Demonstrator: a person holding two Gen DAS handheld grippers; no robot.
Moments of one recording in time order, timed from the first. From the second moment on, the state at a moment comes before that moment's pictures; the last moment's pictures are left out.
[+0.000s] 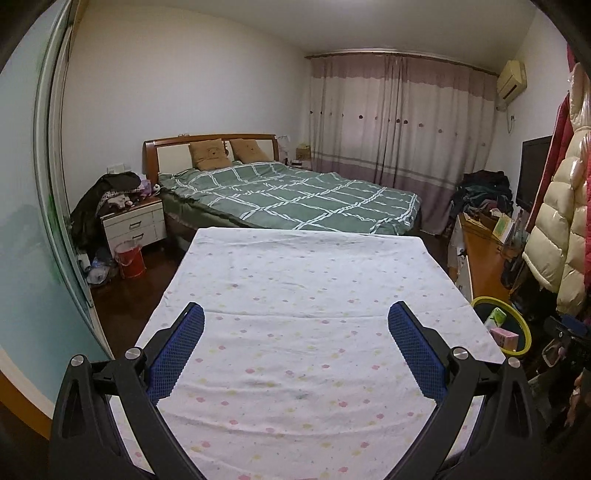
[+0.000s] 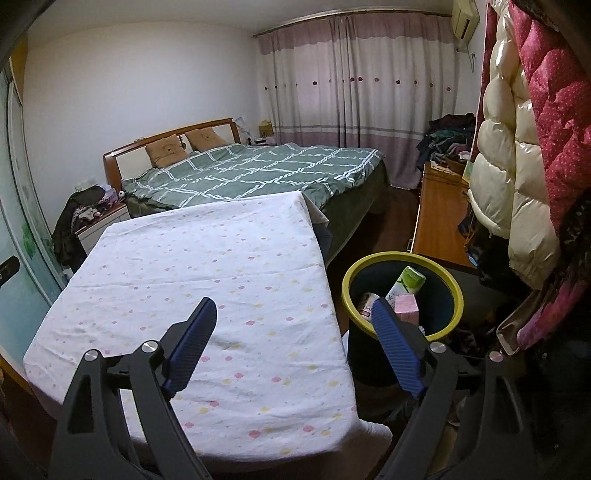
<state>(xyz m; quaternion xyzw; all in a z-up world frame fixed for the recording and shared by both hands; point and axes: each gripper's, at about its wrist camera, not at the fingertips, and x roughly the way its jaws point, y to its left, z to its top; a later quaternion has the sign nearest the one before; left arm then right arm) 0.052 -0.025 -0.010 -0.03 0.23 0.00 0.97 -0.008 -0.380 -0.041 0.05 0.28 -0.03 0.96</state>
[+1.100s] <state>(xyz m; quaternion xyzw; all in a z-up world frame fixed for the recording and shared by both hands) 0.058 -0.039 -0.012 -0.02 0.24 -0.01 0.97 -0.005 -0.380 -0.041 0.06 0.28 -0.02 0.96</state>
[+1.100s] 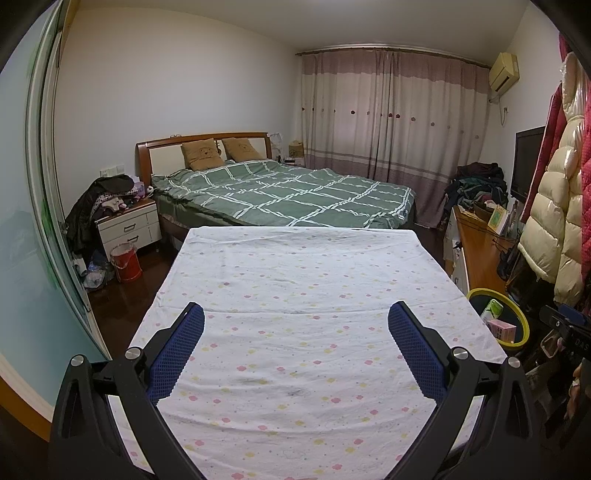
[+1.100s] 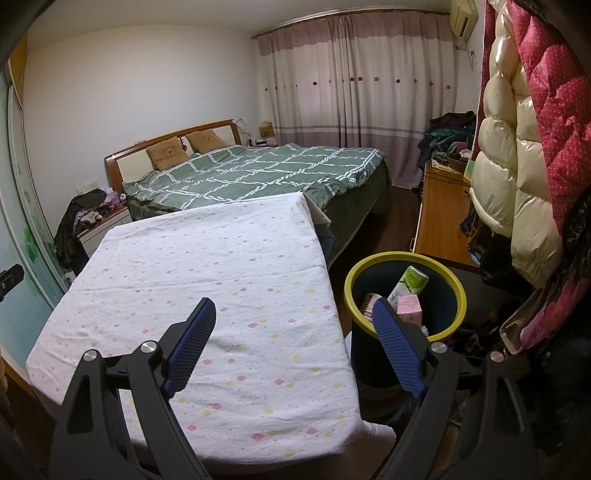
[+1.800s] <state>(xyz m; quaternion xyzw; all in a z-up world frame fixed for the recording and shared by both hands) 0.059 -0.039 -0.015 -0.02 0.24 -0.02 0.97 -0.005 -0.381 -0.044 0.06 0.28 -0.03 0.96</state>
